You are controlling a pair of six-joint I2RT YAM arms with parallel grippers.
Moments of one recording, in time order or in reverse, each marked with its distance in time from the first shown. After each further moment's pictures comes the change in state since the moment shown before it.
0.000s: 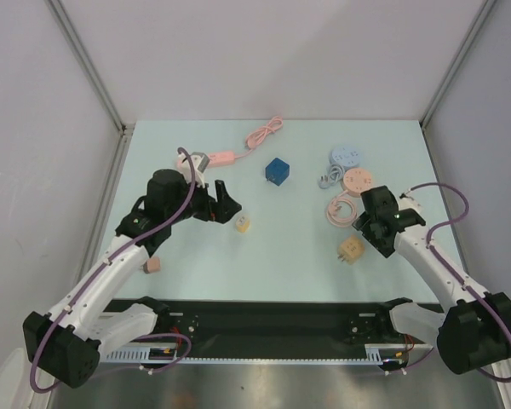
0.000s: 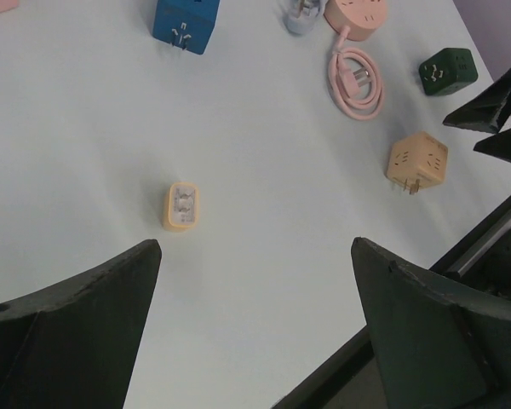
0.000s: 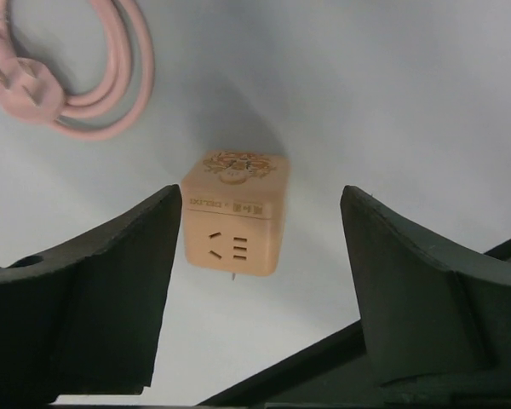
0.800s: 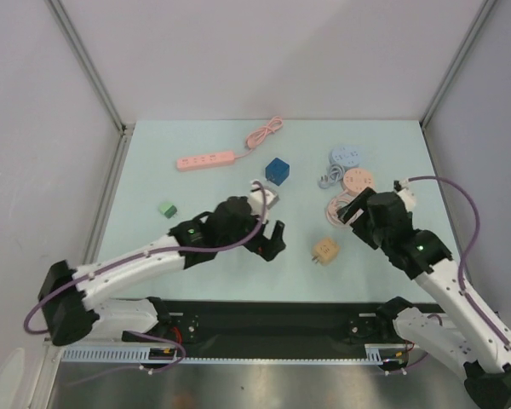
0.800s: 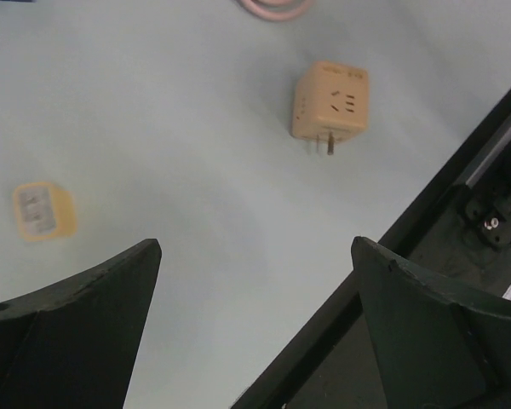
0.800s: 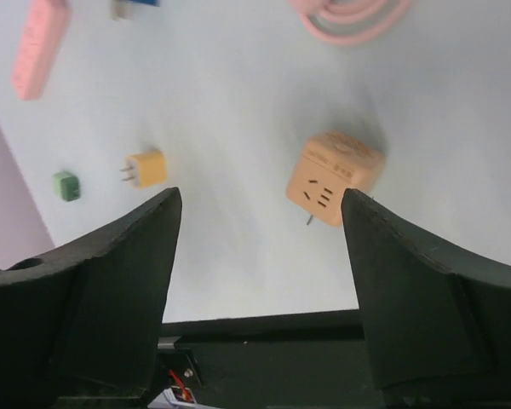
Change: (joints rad) left arm -0.493 0.130 0.019 0.012 -0.303 0.010; right arm 0.262 -0.275 0.031 0.072 -0.101 0.070
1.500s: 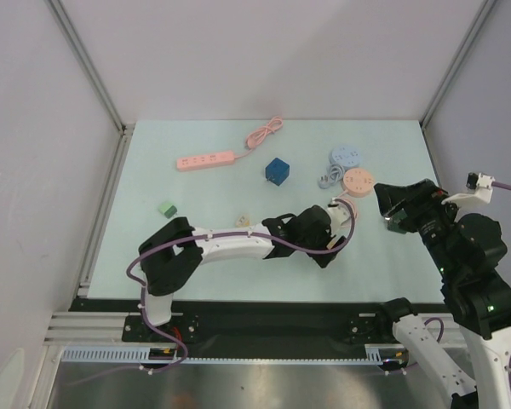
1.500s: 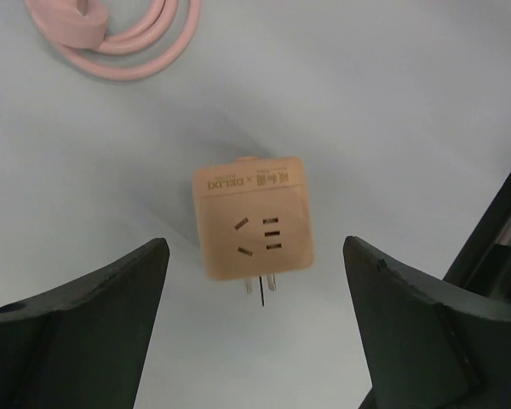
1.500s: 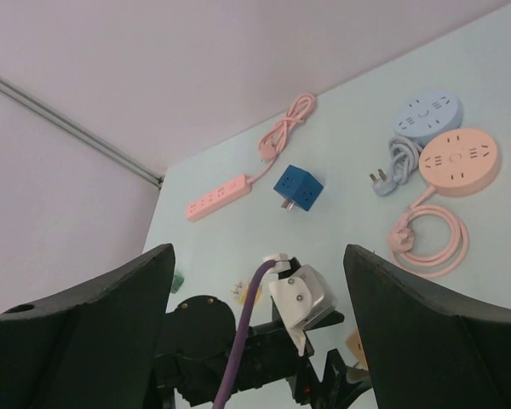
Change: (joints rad) left arm -0.221 0.745 0.393 0.206 -0.029 0.130; right arm -0.248 -0.291 0.302 0.089 -0.225 -0.453
